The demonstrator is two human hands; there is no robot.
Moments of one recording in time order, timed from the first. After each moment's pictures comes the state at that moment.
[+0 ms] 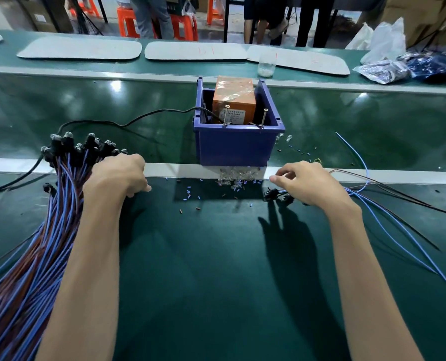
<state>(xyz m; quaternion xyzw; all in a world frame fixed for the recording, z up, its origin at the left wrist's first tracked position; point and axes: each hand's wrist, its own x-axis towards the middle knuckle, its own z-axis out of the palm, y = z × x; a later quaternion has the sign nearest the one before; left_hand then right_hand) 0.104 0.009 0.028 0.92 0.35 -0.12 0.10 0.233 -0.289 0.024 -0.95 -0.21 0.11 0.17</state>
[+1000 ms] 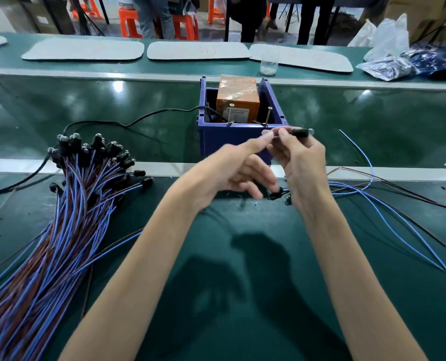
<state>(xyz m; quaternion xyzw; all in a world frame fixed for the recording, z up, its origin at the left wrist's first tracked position) 0.126 -0.128 0.068 0.72 0.11 -0.09 0.68 0.203 -0.245 0.039 -0.56 -0.12 0.08 0.82</state>
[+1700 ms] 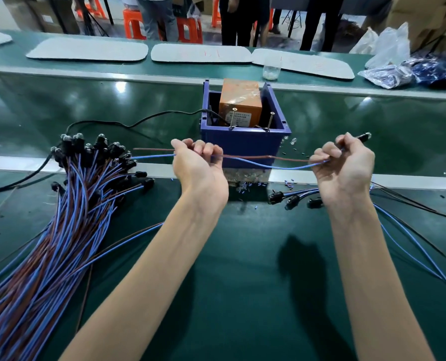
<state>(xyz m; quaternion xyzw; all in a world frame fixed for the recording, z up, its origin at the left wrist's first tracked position) 0.137 -0.128 0.065 0.10 0.28 0.34 0.89 0.222 -0.281 0.057 -0.37 0.06 0.11 0.92</state>
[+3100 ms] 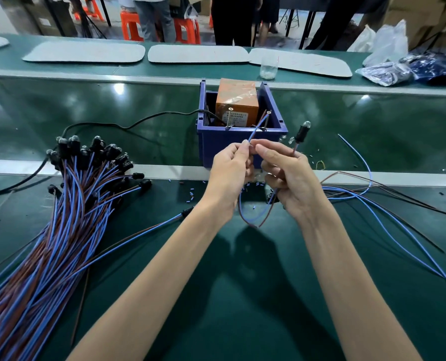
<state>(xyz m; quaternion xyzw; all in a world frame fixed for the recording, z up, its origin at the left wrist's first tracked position) 0.148 -0.150 0.032 0.58 0.15 0.17 0.78 0.199 -0.248 0.034 -0.57 -0.12 0.23 0.78</state>
